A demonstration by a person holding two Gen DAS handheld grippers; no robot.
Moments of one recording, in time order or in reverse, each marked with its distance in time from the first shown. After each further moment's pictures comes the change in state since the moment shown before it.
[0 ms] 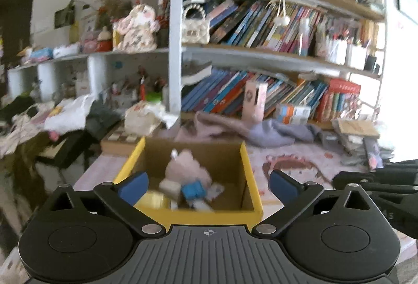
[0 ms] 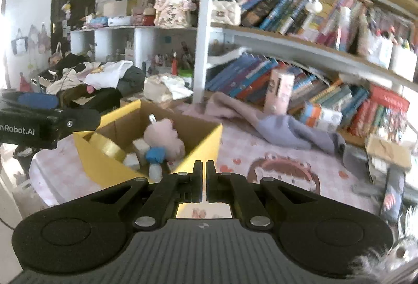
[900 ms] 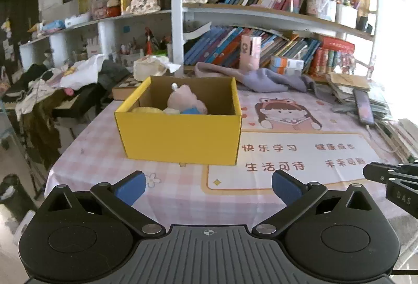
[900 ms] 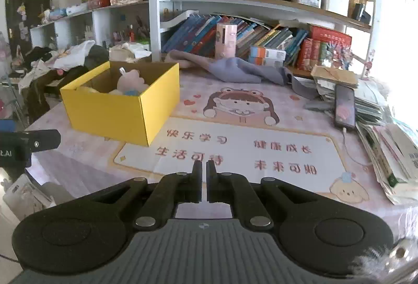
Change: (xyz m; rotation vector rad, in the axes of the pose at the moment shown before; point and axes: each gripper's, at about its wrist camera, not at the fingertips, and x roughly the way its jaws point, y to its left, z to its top) left arm -0.079 -0.016 -0.079 0.045 0.120 -0.004; right arm -0.100 0.023 -0.098 0.145 0.098 -0.207
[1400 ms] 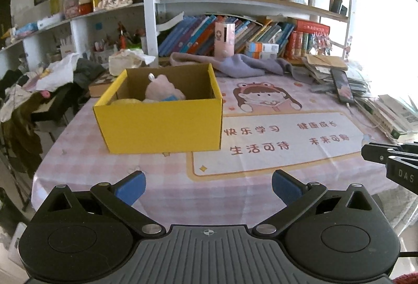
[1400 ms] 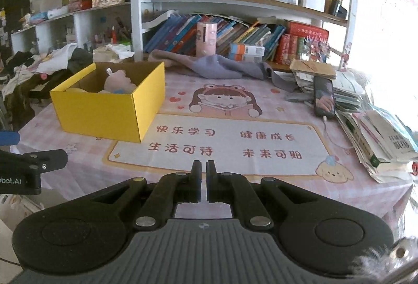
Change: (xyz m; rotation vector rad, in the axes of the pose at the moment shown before) left arm 0.009 0.004 -0.010 0.067 0.054 -0.104; right arm -0.016 0.016 -0.007 0.061 0.007 -0.094
